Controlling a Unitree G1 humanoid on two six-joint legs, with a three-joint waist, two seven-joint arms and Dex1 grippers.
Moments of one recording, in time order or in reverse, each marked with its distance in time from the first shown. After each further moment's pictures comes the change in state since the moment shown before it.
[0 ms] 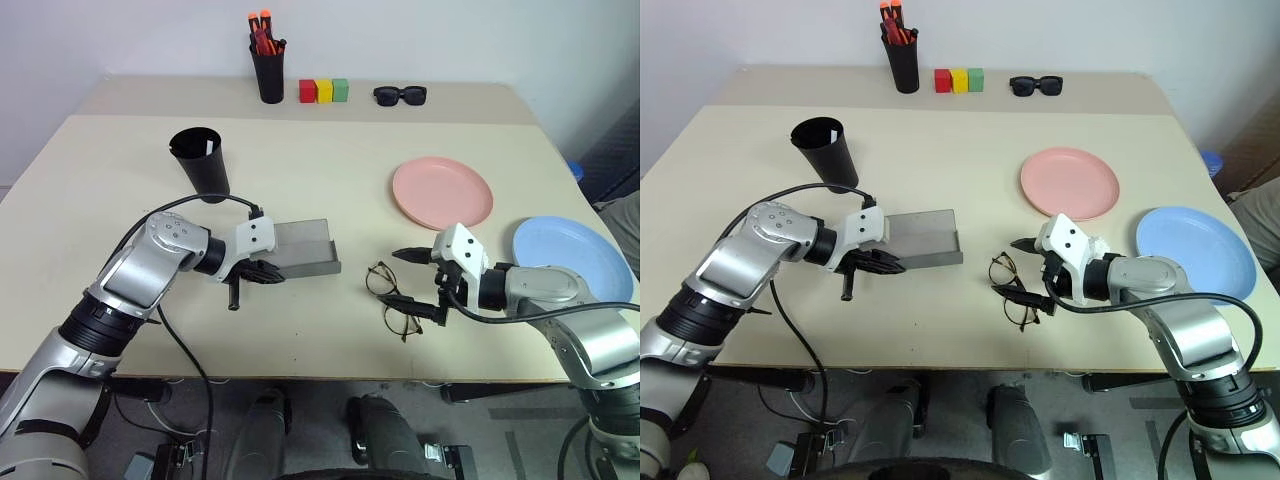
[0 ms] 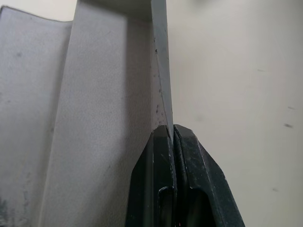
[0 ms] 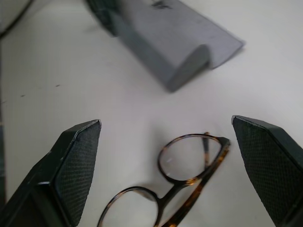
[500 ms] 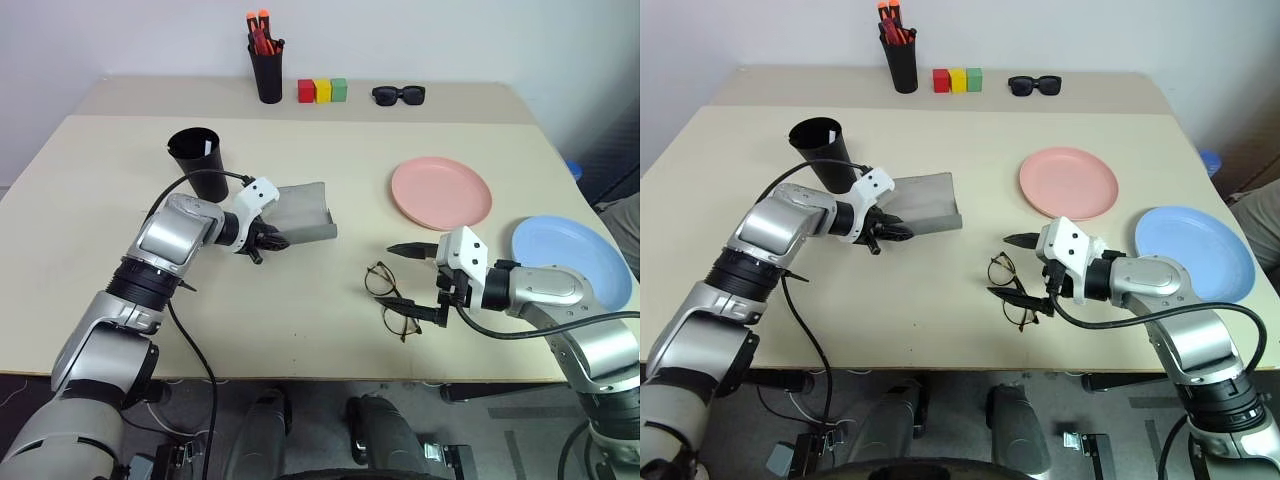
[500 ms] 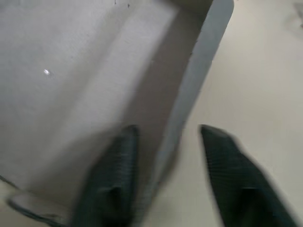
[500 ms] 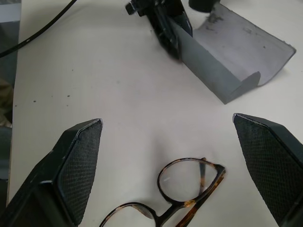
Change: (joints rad) left arm -0.215 -0.197 0.030 0.364 -0.012 0.219 0.265; right arm 0.035 0.005 -0.005 -0.002 -0.028 -0.218 0.075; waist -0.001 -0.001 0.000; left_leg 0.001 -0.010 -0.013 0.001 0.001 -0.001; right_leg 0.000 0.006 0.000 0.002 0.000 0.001
